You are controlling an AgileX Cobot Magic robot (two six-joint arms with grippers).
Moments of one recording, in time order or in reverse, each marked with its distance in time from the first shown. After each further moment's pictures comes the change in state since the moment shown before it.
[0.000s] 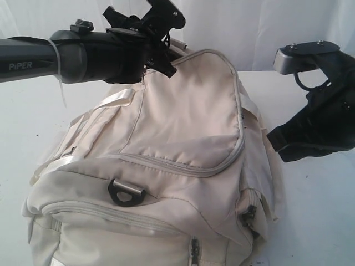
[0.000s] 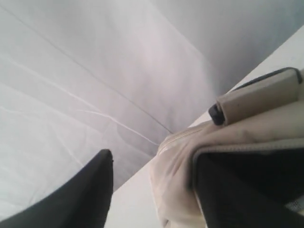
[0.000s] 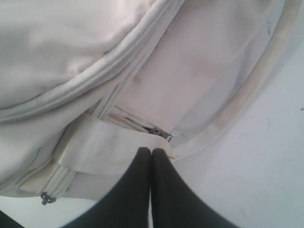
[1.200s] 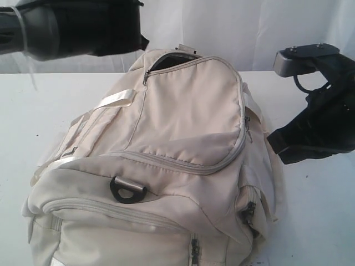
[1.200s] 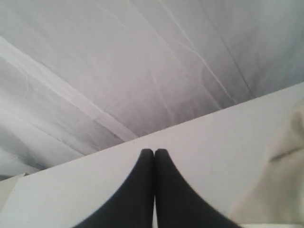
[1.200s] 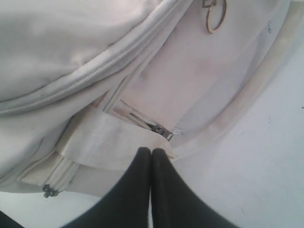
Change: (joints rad) left arm -0.040 -0.141 0.000 -0.213 -0.427 0.000; right arm 0.000 0.000 0.011 0.002 -0.007 0.000
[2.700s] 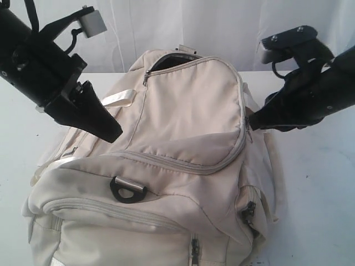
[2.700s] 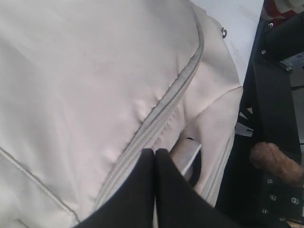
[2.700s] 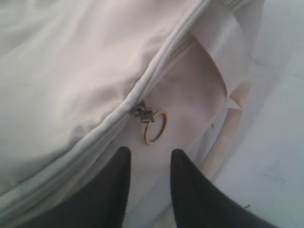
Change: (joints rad) left arm 0.350 -0.408 0.349 1.067 2.316 -1.205; right arm 0.000 0.154 0.000 -0.011 -0.384 -0.136
